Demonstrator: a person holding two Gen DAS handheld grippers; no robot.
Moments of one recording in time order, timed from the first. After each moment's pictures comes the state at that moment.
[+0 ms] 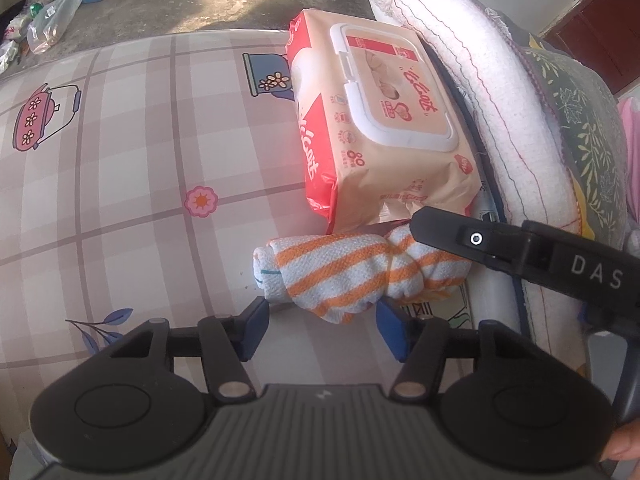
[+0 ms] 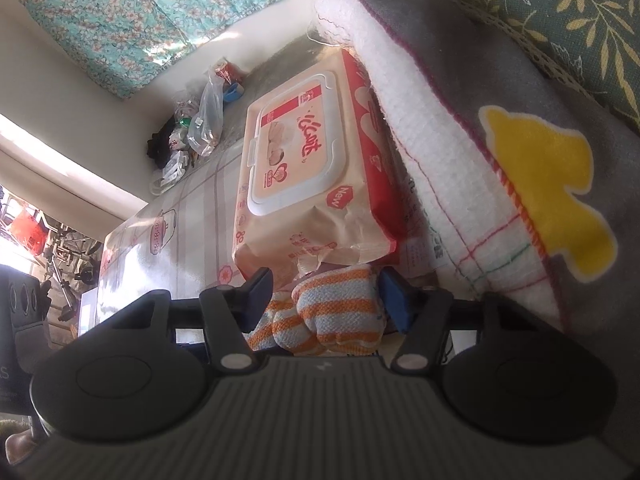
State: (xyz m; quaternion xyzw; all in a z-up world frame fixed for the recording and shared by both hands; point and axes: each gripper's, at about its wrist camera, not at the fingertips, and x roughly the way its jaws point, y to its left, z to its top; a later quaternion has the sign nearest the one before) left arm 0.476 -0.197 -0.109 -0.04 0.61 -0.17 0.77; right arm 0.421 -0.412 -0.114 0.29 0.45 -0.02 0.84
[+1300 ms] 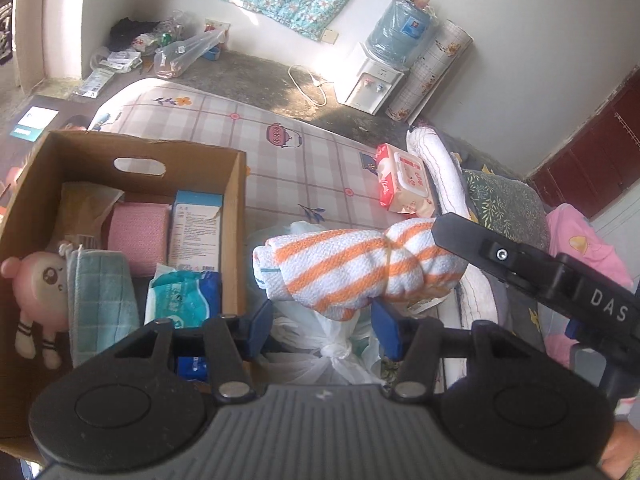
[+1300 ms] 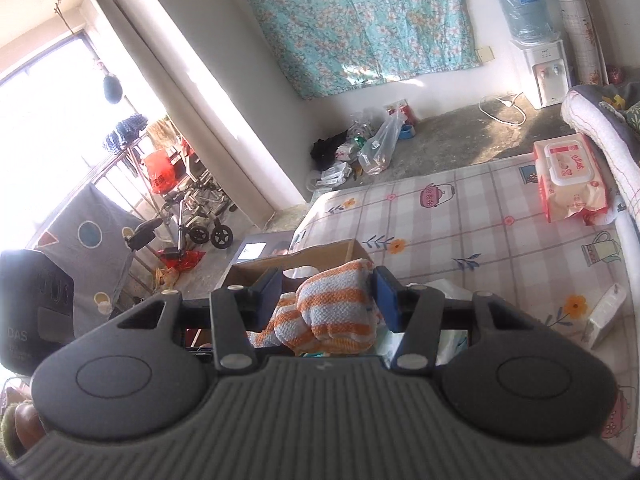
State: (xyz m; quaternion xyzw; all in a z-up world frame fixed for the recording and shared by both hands) left arm 0.167 0.058 0.102 -0.18 0.48 -0.10 0.85; right arm 0.152 -0.136 0.123 0.19 0.33 0.17 0.91
